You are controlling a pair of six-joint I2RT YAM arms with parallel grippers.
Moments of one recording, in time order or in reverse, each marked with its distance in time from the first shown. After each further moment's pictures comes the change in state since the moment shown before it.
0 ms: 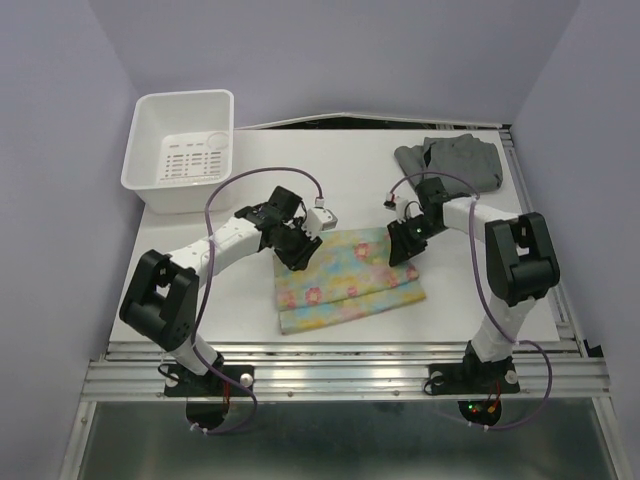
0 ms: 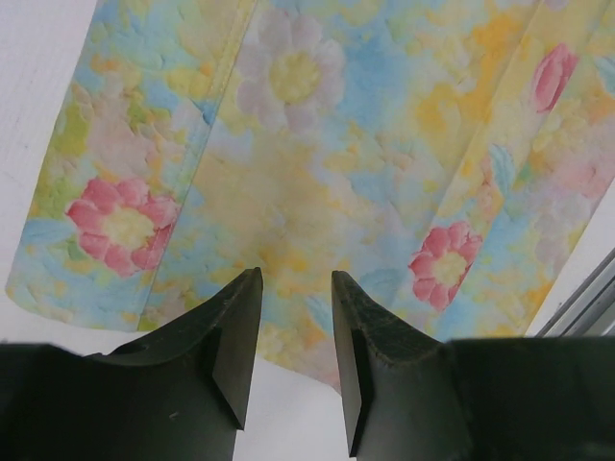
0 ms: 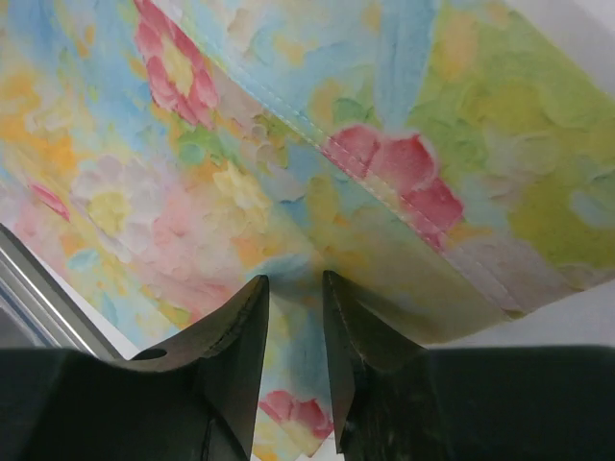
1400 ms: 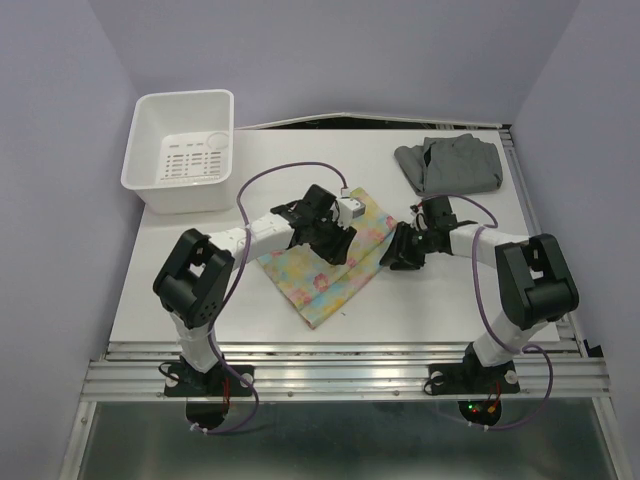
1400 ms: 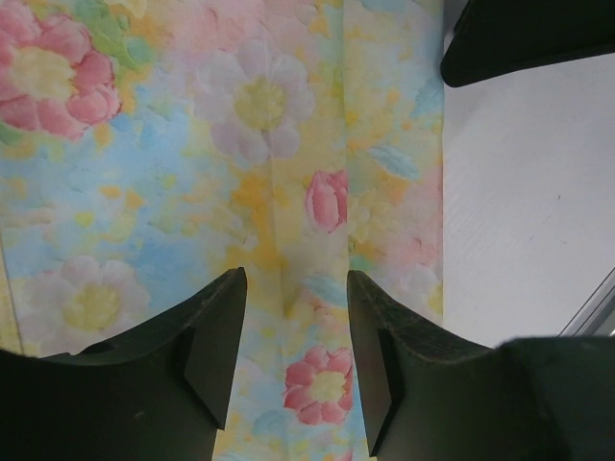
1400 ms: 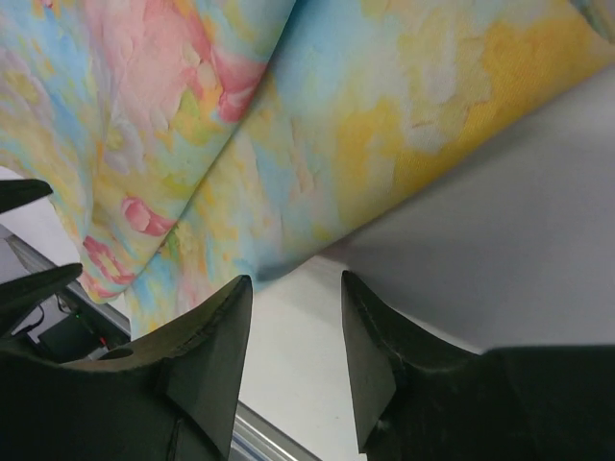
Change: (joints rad) left arm -0.124 0.201 0.134 0.230 0.009 -0.332; right arm 0.016 -0.156 -0.251 0.354 0.054 0.870
